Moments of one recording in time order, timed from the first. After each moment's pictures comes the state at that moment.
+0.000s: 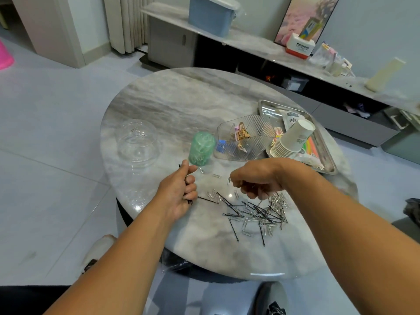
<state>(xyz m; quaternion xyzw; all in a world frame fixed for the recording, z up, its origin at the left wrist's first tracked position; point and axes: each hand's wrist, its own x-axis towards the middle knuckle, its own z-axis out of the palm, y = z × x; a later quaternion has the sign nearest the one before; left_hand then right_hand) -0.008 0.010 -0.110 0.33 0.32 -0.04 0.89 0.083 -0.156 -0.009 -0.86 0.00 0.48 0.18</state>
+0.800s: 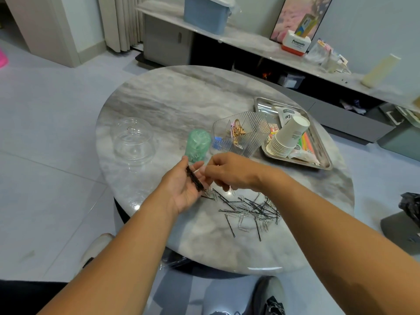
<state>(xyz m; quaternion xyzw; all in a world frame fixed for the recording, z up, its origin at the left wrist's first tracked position) -0.004 -0.002 -0.083 0.20 0.29 -0.10 0.93 0.051 -0.131 -0.014 -0.88 -0.19 0.32 0.28</state>
